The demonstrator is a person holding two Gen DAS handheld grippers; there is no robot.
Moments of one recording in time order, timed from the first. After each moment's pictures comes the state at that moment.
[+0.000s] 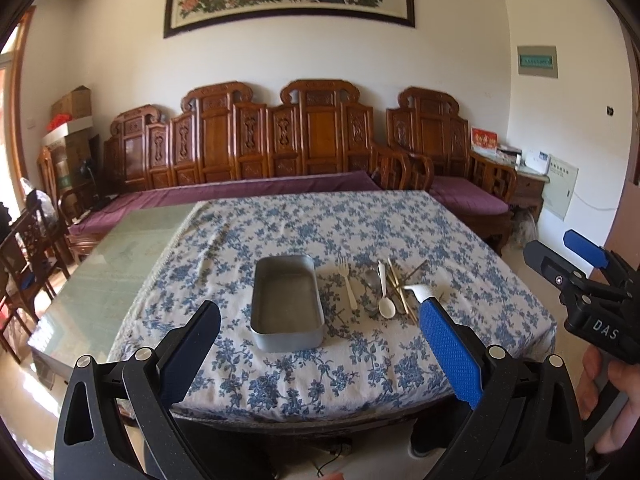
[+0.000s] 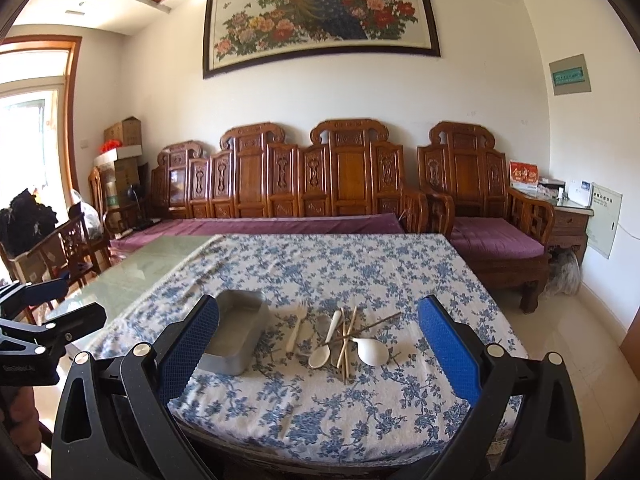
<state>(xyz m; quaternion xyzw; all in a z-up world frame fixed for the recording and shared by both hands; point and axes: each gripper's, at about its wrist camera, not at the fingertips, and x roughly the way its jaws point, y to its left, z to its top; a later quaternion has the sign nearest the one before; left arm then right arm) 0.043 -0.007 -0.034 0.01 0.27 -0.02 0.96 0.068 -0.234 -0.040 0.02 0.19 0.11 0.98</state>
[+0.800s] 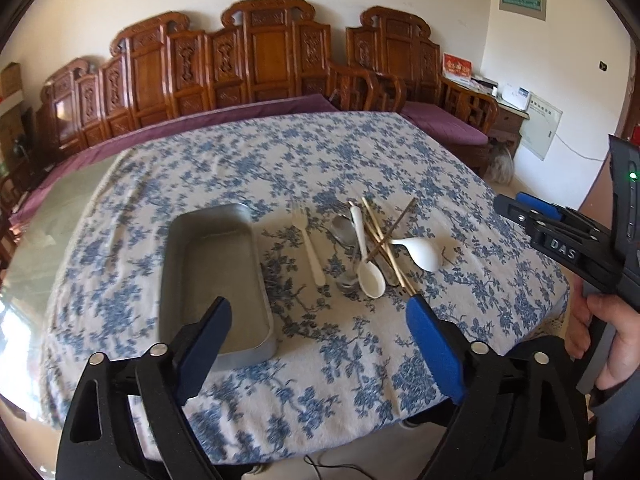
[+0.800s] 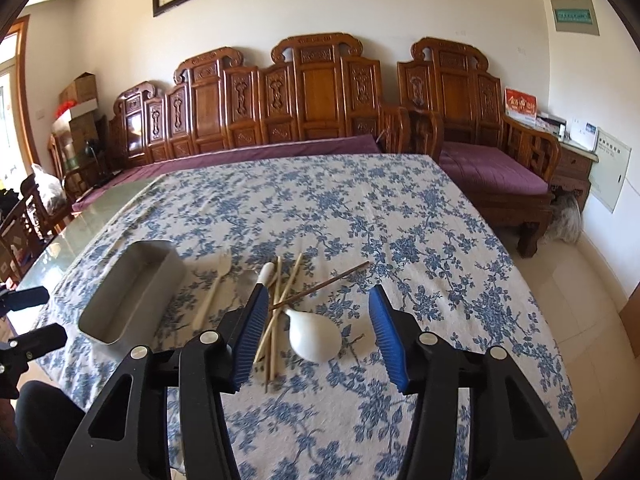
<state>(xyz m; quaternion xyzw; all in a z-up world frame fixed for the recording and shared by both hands) 0.202 -0.043 -0.131 0.03 0.39 -0.11 0.91 0.250 -0.287 -0.157 0.03 0.32 0.08 0.94</state>
